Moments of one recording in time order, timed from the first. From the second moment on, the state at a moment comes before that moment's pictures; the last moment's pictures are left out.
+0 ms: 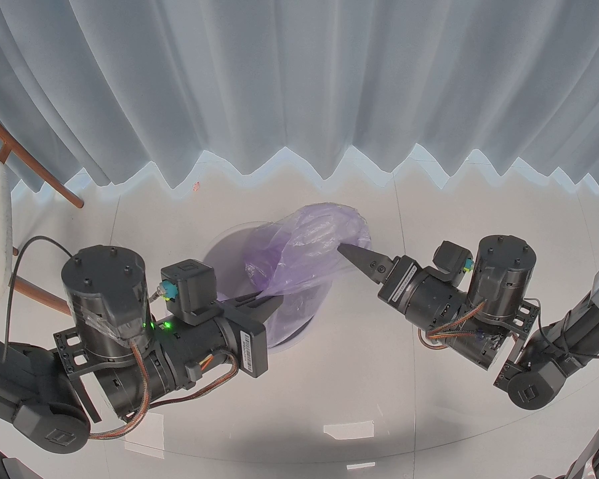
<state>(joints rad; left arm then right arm) -0.76 1.62 -0.54 -0.89 0.07 -0.14 0.70 1.89 -0.64 -1.17 -0.03 0.82</state>
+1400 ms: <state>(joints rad) -0.76 1.62 -0.45 -0.99 0.07 -0.25 0.80 1.91 -0.71 -1.23 -0.04 0.82</state>
